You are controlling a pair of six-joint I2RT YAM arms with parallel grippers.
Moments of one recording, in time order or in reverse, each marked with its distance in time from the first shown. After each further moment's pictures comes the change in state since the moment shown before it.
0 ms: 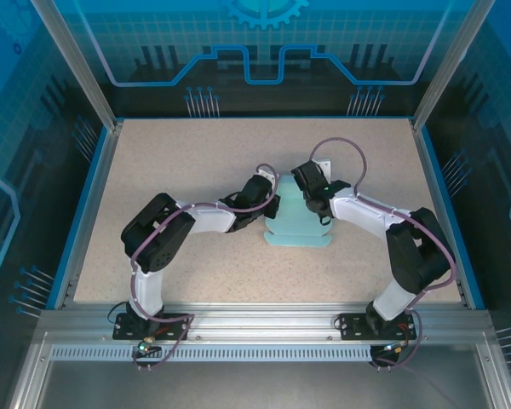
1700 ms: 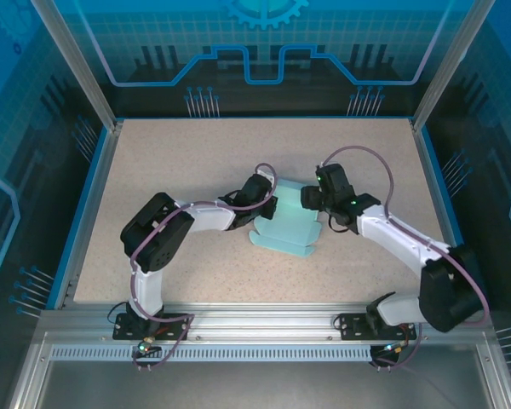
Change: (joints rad) left arm 0.007 -0.002 0.024 -0.105 -0.014 0.008; right arm -0.062 -0.314 -0.175 0.113 -0.440 -0.037
